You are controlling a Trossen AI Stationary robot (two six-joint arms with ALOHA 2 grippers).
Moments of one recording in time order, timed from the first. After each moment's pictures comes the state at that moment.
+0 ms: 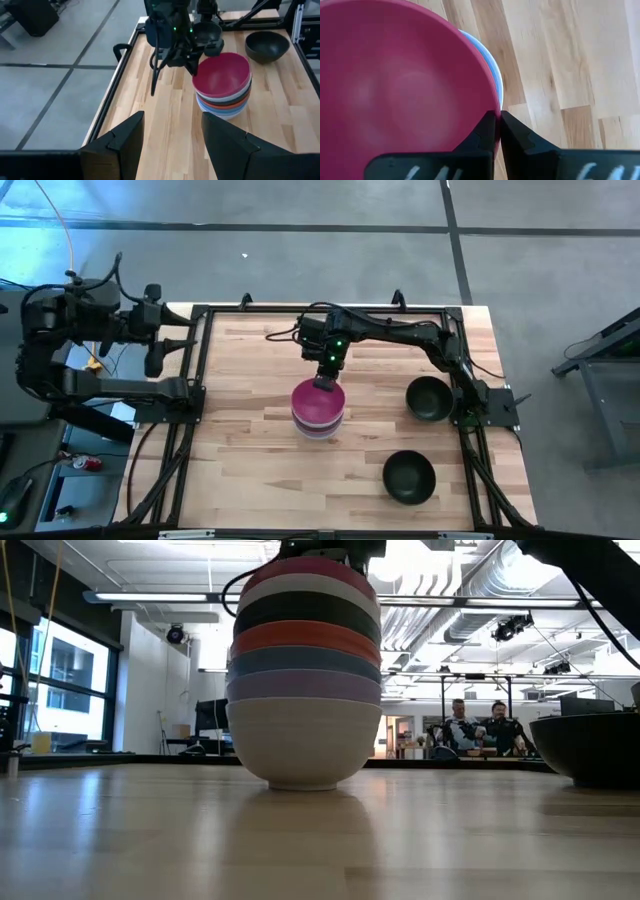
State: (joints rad) left arm 0.44 0.82 1.66 -1.39 0.04 0.21; right arm -0.19 2.18 2.16 -1.35 -0.31 0.12
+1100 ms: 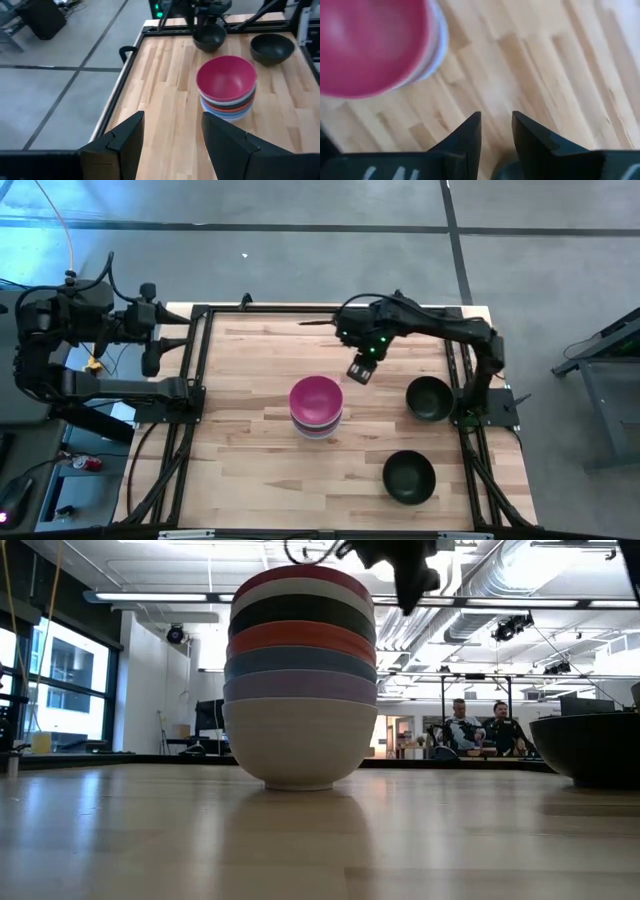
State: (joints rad) left arm 0.44 0.80 1.66 -1.39 0.02 0.21; right arm -0.17 1.85 2.01 -1.57 -0.04 0.34
